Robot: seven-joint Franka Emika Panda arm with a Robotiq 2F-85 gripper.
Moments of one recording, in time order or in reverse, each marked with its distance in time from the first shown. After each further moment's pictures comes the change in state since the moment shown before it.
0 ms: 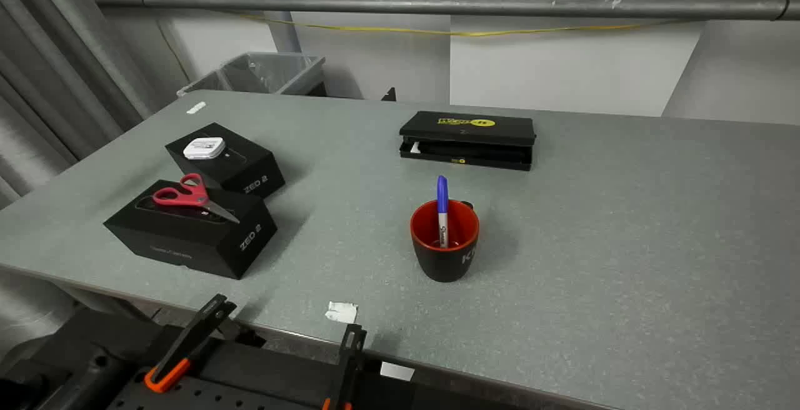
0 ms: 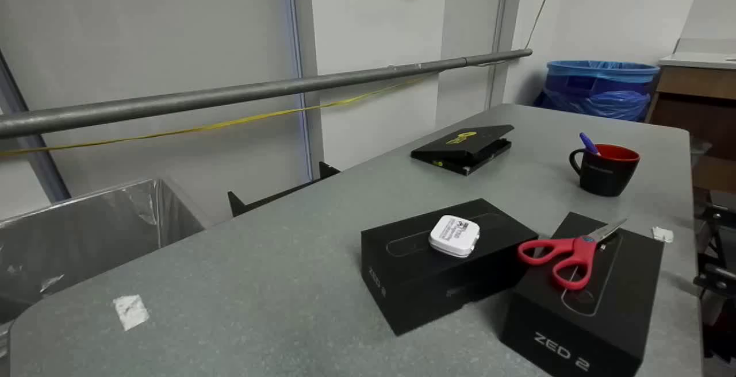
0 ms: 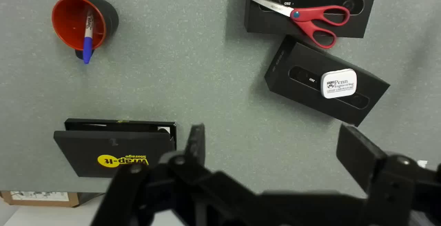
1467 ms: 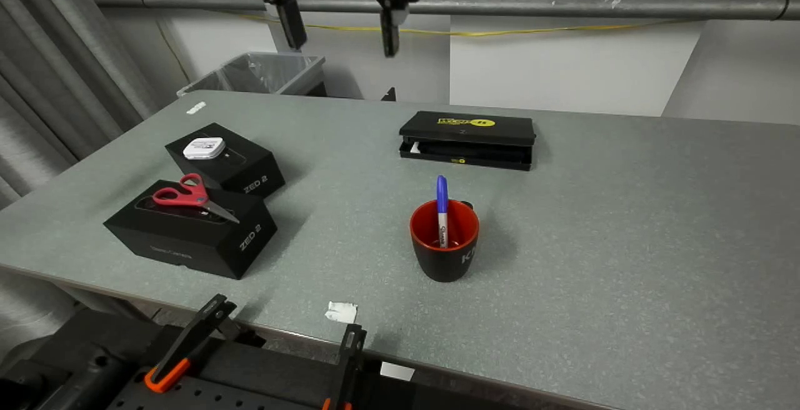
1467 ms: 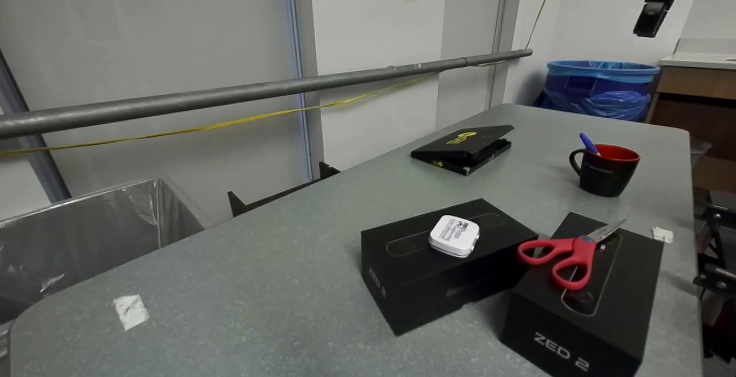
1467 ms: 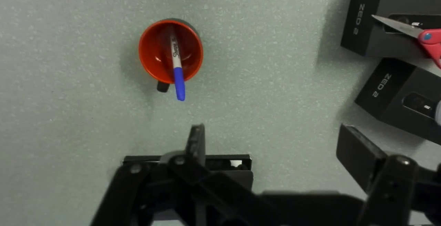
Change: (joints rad) arm -0.140 0.025 -0.357 -0.192 -0.100 0.185 -0.392
